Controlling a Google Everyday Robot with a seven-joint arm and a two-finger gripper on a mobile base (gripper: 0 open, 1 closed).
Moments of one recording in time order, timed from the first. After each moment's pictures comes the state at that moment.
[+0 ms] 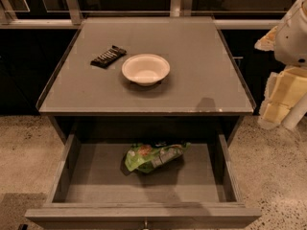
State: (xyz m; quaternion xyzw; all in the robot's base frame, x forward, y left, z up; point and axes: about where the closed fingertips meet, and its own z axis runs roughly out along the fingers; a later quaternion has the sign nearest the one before) arm 0.438 -0.217 0.976 -0.60 0.78 -0.03 0.16
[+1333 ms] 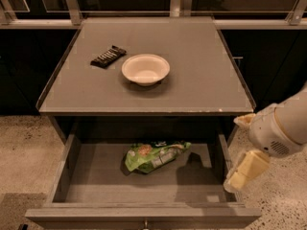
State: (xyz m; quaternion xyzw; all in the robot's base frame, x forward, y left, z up) arm 0.398 -0.197 0.812 -0.52 0.82 0.12 0.20
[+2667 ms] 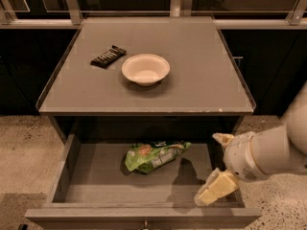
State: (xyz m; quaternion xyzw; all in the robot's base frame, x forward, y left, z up) arm 0.391 -0.148 0.758 -0.50 0.81 0.16 0.27
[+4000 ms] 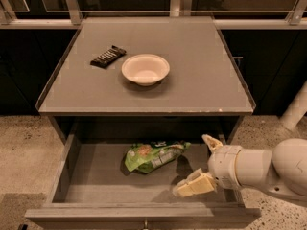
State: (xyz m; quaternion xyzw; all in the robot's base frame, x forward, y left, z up) arm 0.422 -0.114 0.725 -0.42 0.80 0.19 0.39
